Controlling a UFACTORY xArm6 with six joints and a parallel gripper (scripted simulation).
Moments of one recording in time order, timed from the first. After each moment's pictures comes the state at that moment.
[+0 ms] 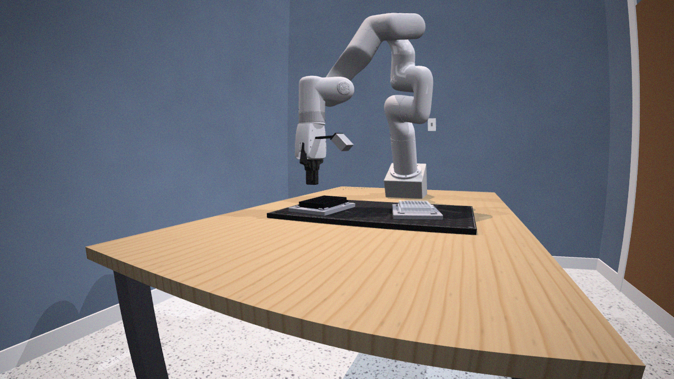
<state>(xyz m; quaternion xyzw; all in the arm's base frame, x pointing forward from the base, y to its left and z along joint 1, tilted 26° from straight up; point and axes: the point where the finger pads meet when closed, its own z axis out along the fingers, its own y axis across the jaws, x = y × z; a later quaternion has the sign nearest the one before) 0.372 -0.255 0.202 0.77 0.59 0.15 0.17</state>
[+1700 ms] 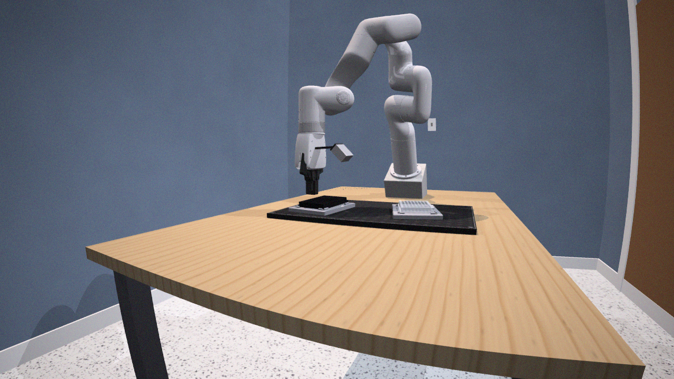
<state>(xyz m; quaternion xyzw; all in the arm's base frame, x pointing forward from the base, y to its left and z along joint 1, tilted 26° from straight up) 0.385 -0.258 0.177 0.77 0.59 0.15 0.17</state>
